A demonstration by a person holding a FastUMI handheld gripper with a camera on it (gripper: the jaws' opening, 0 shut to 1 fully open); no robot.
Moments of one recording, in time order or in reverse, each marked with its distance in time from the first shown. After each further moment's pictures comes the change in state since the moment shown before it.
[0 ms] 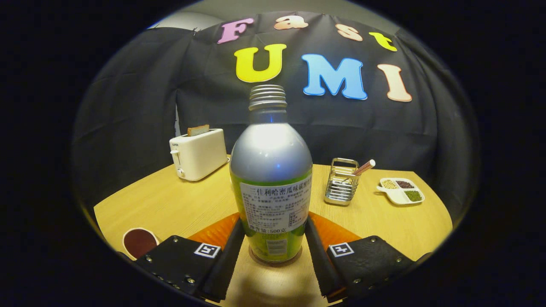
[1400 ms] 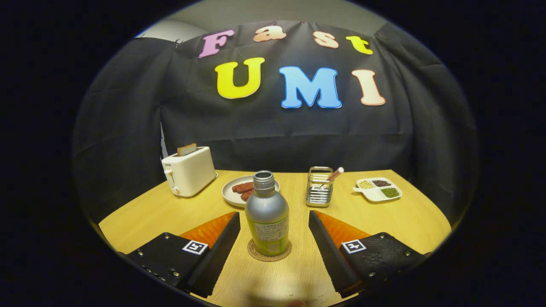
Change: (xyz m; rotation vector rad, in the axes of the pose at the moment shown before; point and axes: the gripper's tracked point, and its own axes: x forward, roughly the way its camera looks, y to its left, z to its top) arm -0.090 -0.013 0.057 0.063 -0.125 -0.131
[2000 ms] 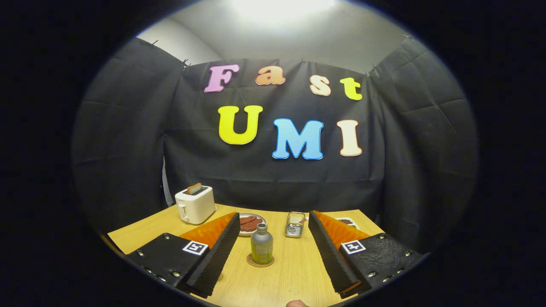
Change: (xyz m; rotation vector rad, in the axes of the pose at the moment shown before) arm -0.143 0.007 0.110 -0.062 -0.197 -0.082
